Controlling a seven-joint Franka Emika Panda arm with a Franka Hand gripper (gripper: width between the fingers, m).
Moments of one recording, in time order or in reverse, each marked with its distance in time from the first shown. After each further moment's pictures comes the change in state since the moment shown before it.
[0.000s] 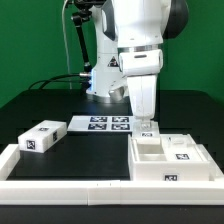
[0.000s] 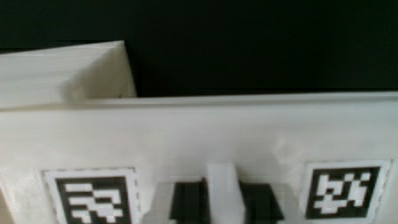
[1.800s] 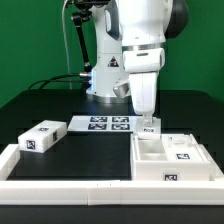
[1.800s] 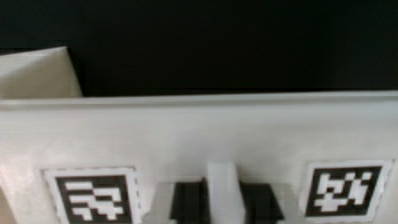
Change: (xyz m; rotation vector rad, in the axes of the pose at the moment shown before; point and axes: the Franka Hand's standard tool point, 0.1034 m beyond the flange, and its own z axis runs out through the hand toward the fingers) arm 0.004 -0.036 -0.001 0.000 -0.009 0.043
